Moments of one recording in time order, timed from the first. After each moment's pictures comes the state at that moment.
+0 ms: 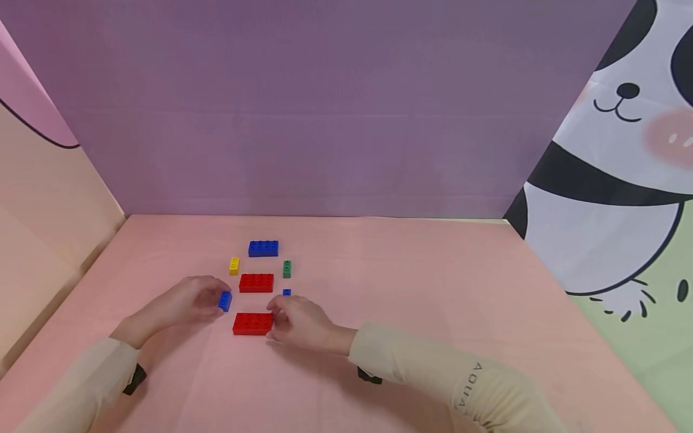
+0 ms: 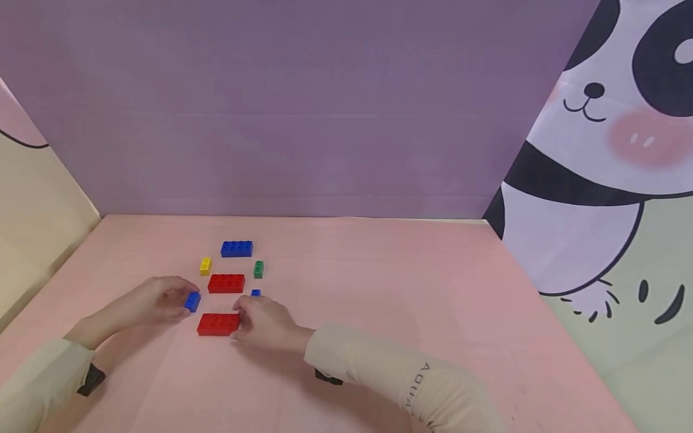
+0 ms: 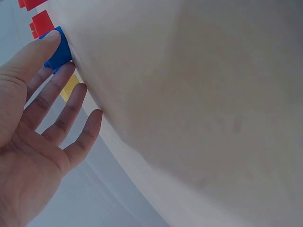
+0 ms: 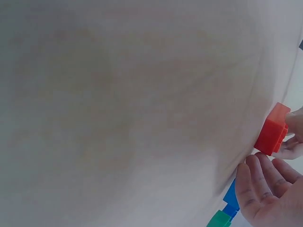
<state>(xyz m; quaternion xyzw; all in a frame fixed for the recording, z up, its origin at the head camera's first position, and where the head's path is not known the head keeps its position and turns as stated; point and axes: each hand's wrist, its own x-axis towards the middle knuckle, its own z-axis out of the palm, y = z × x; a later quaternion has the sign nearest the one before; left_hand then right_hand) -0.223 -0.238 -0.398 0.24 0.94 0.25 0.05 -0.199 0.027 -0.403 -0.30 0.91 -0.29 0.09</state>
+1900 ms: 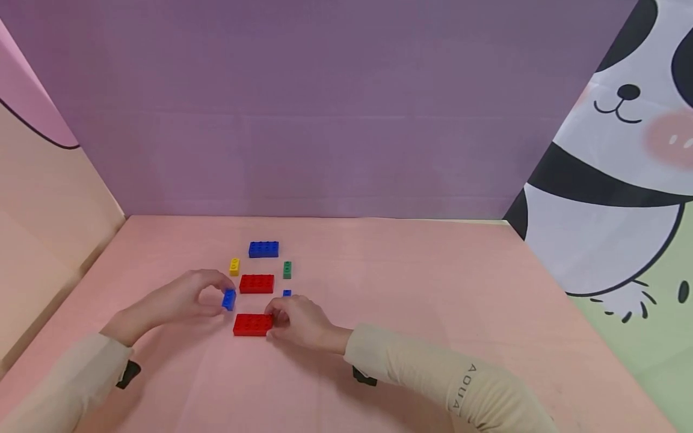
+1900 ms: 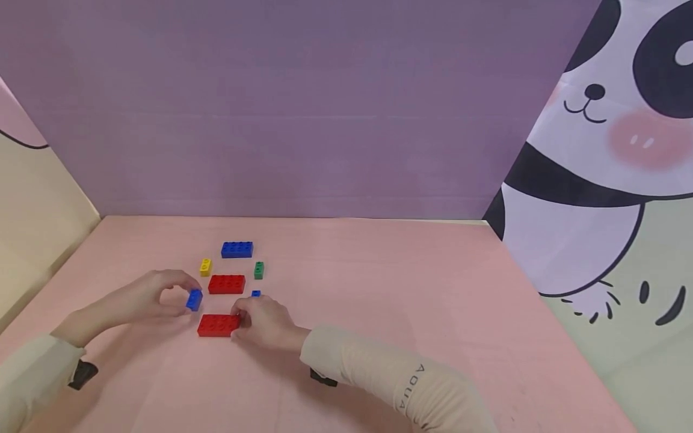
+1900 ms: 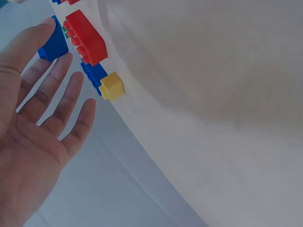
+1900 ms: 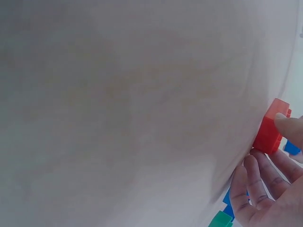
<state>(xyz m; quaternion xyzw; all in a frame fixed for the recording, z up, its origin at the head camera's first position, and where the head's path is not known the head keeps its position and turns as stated) -0.218 -0.229 -0.372 0.28 0.93 0.25 0.05 -0.201 0.020 -0.401 -0.28 0.90 -0.31 0.10</state>
